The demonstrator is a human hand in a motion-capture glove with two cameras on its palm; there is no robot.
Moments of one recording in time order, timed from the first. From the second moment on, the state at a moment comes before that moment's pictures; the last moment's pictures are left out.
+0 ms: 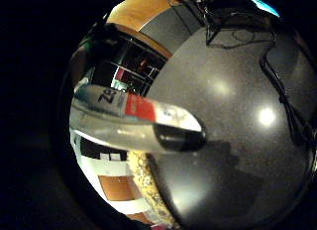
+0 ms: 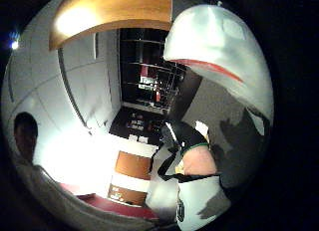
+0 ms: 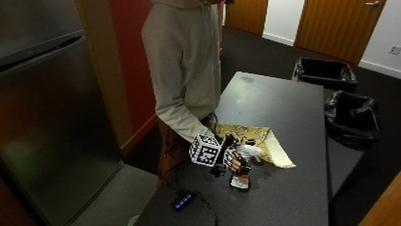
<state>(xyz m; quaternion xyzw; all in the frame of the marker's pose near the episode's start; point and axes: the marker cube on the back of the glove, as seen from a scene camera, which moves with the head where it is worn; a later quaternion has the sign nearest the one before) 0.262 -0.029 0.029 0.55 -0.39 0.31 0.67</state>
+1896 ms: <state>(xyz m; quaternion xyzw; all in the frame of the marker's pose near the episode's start) 0.255 -0.047 -0.069 0.58 -0.20 0.25 0.75</state>
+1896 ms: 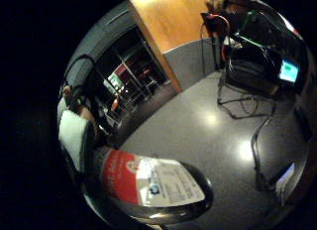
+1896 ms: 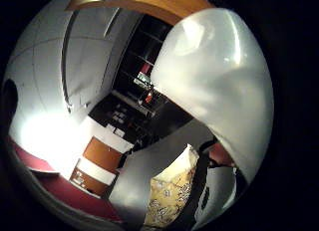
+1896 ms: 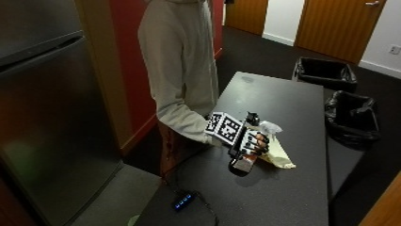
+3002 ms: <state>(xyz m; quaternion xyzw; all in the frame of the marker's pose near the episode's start) 0.050 -0.078 -0.200 0.01 0.31 0.00 0.95</state>
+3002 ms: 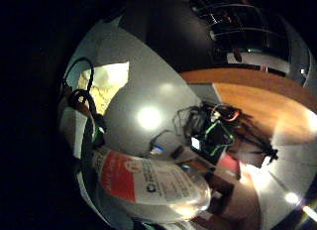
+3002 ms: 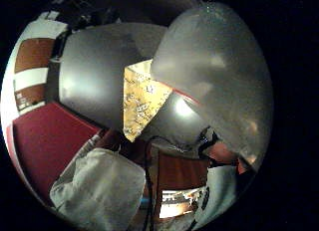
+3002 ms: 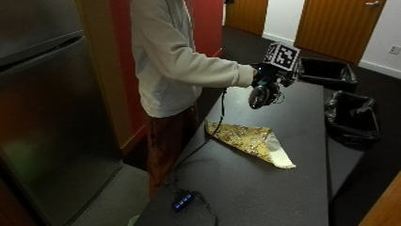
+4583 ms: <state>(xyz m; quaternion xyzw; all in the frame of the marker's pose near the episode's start) -0.085 -0.093 -0.226 0.35 -0.25 -0.13 0.89</state>
